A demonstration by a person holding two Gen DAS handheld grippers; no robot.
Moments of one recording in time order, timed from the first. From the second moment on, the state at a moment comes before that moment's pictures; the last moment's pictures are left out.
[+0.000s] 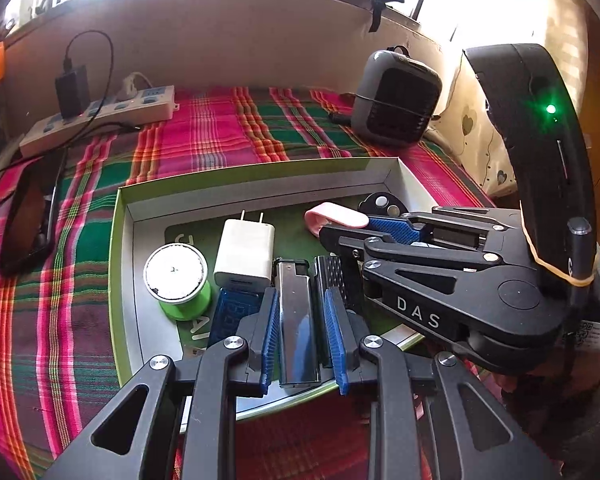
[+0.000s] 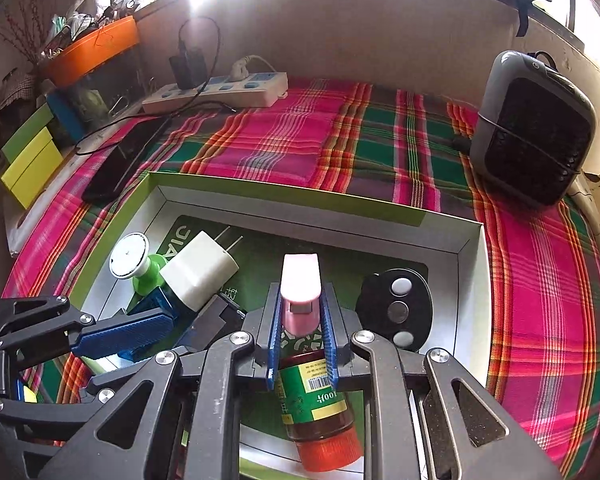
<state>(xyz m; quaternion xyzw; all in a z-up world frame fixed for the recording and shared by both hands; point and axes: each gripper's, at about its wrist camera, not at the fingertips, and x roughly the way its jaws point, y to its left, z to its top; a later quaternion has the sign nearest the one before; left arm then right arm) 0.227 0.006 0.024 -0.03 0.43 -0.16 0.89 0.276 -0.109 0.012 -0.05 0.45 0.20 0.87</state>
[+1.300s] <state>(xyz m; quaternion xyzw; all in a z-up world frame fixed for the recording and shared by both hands) 0.169 0.012 0.049 -0.01 0.40 -0.13 0.91 0.206 -0.141 0.048 0.02 0.40 0.19 0.90</state>
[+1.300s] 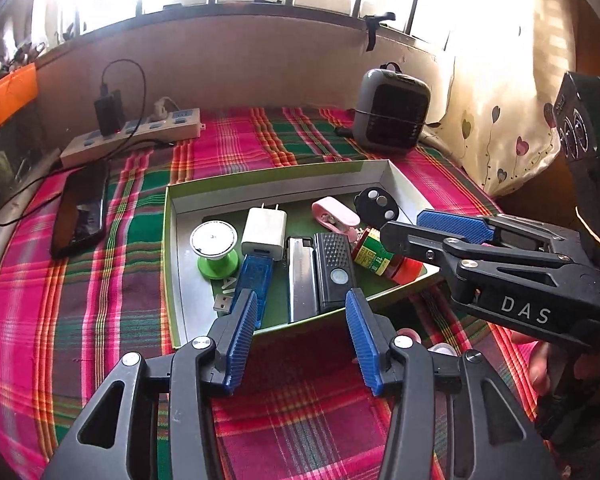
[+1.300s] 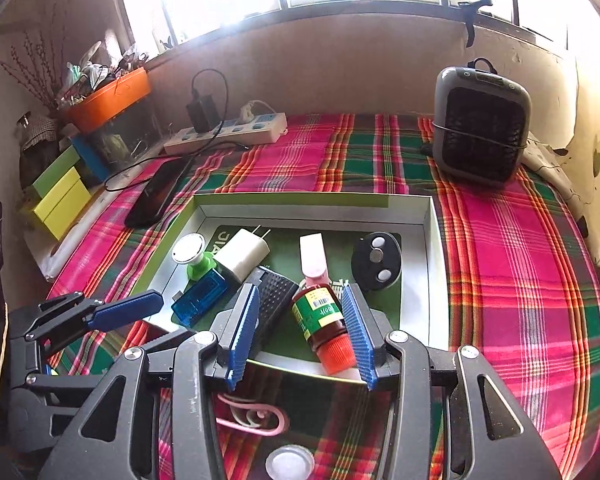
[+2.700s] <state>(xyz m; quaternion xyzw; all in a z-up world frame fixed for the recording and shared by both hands) 0.133 0.025 0.029 -0.05 0.42 -0.16 0.89 0.130 -0.152 0.000 -0.04 0.43 0.15 0.89</state>
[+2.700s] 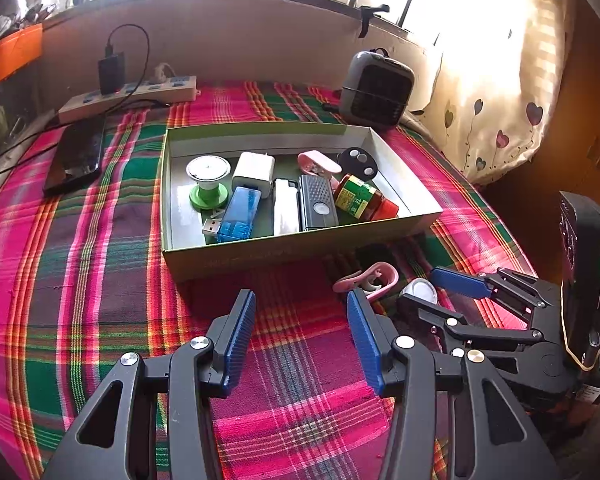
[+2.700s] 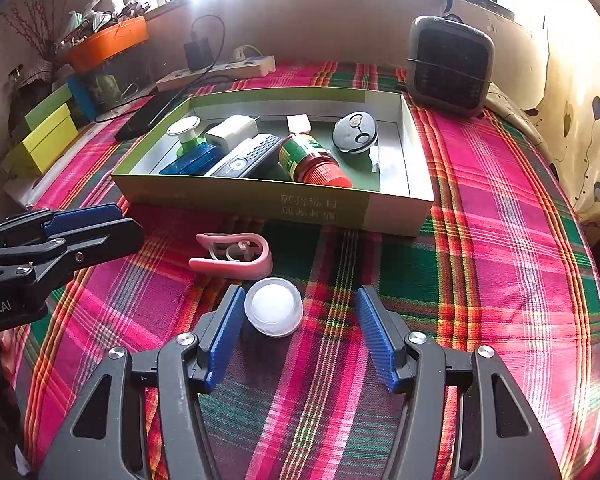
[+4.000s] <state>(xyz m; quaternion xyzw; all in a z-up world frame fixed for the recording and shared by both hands) 0.157 -0.050 0.008 0.06 0.45 -0.23 0.86 0.124 -0.202 0.002 0.01 0.43 0.14 0.89</state>
